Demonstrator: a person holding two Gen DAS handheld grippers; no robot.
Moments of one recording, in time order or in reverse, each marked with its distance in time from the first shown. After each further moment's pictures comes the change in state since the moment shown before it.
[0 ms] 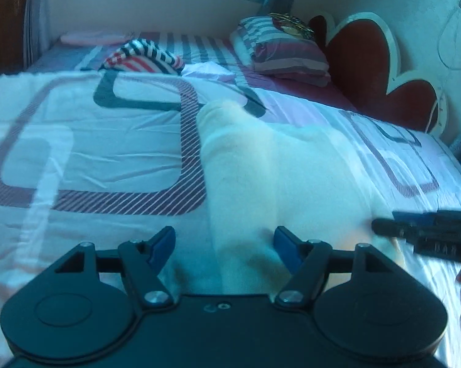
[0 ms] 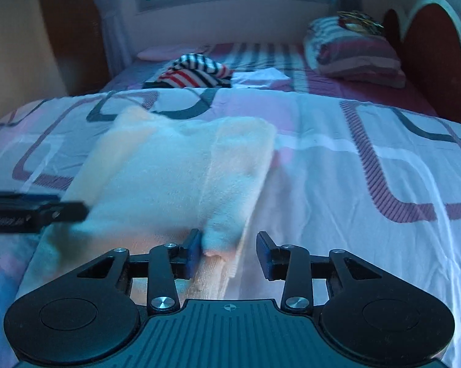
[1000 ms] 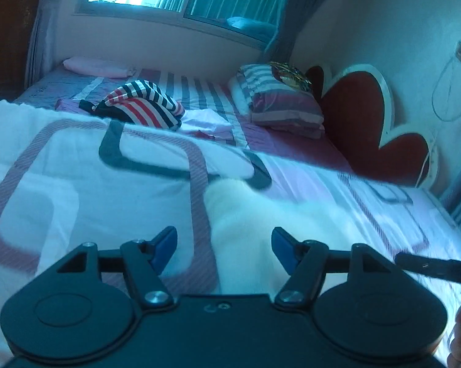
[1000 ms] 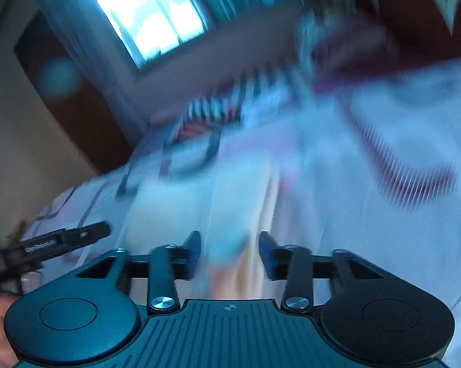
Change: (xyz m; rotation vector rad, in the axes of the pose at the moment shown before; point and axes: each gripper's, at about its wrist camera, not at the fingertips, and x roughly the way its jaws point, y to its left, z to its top) left arm 0.014 0.036 0.048 -0.099 -0.167 -0.070; right arm -0.026 -0.046 0.011 0.277 -0.202 0.204
